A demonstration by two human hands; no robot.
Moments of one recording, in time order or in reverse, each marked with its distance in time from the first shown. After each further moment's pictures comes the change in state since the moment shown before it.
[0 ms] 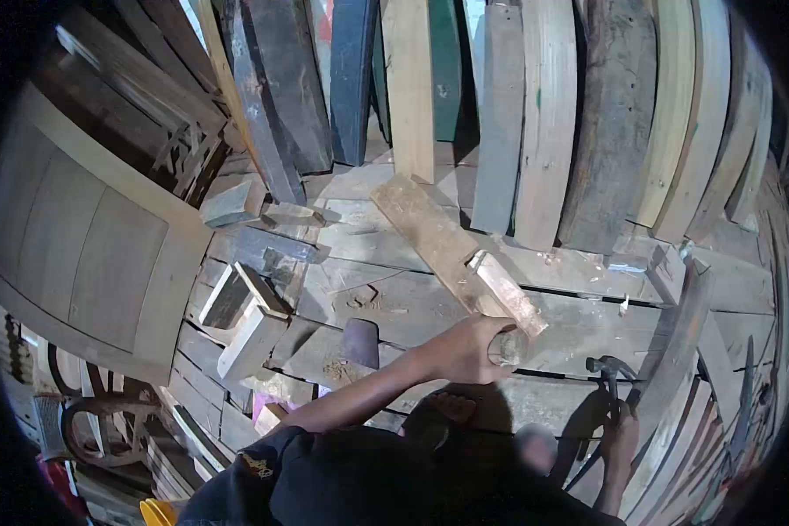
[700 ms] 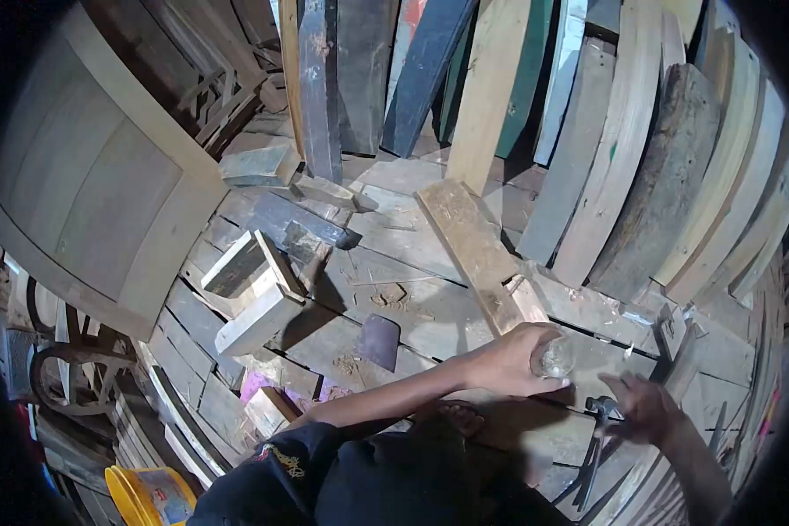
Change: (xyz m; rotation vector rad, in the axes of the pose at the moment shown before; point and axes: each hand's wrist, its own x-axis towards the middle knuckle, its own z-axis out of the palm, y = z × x) left_hand -0.001 0.001 -0.026 -0.229 0.142 0.138; right_hand 0.118 -0.233 -0.139 -0.530 -0.708 -0.779
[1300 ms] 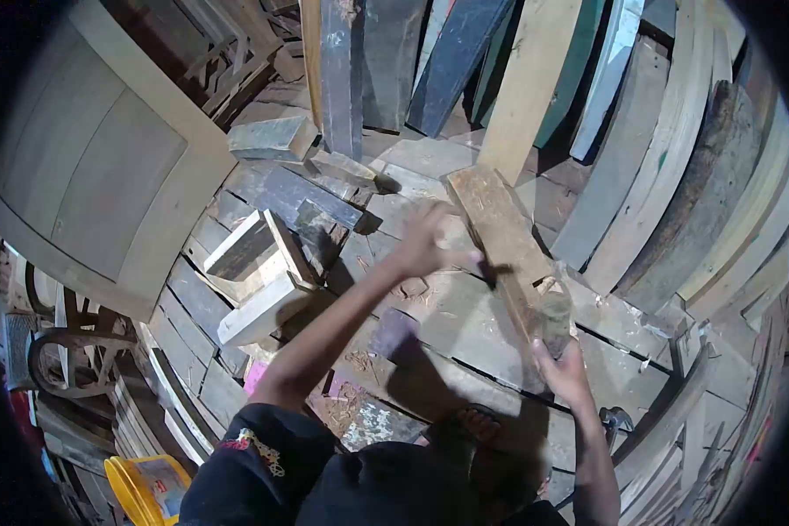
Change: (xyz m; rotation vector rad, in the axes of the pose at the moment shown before) left_hand -0.058 -0.183 -0.198 0.651 0.434 -0.165; right_hand 0.214 -0.077 0.104 1.180 0.458 0.044
